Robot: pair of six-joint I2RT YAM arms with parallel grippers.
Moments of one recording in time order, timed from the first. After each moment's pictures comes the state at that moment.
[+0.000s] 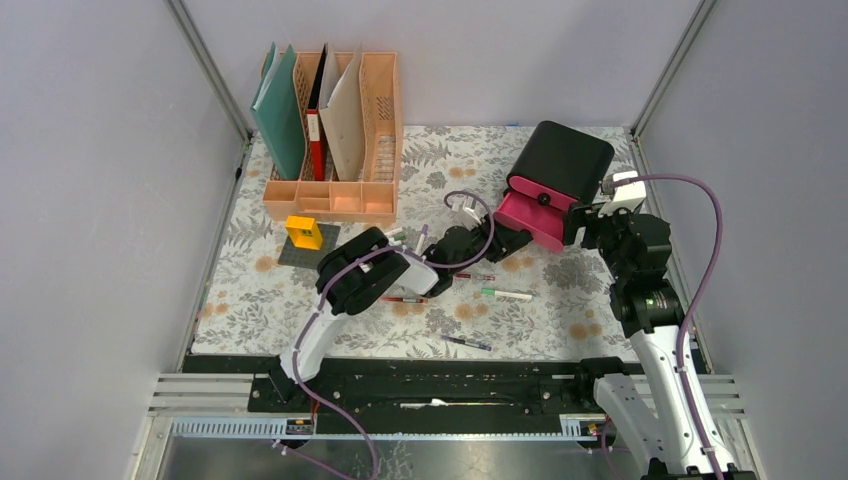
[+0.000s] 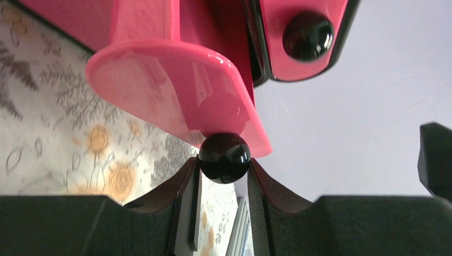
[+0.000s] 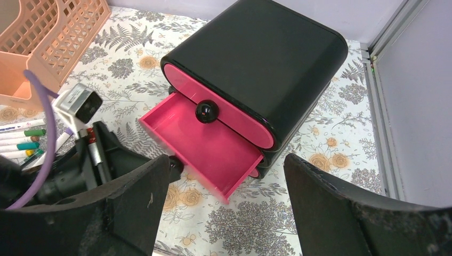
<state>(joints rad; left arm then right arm) -0.89 2.31 1.23 1.06 0.10 -1.32 0.08 0.70 0.74 -0.24 -0.07 -0.06</state>
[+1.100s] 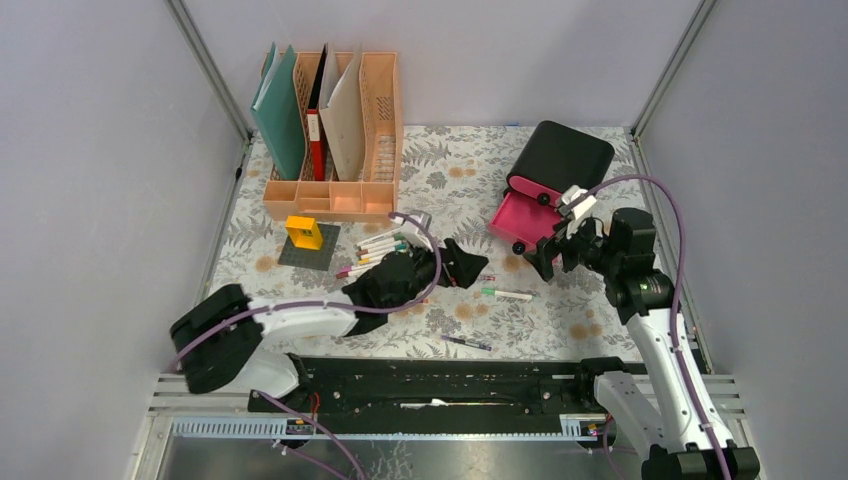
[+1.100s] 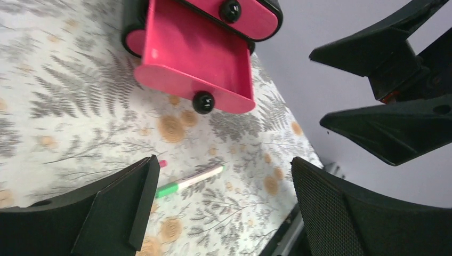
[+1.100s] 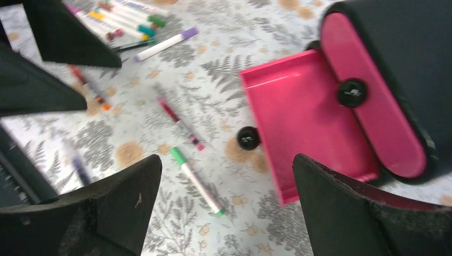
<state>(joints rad) -1.00 1.44 0.63 0.71 -0.17 -0.75 0.08 0.77 0.75 -0.42 -0.56 -0.30</state>
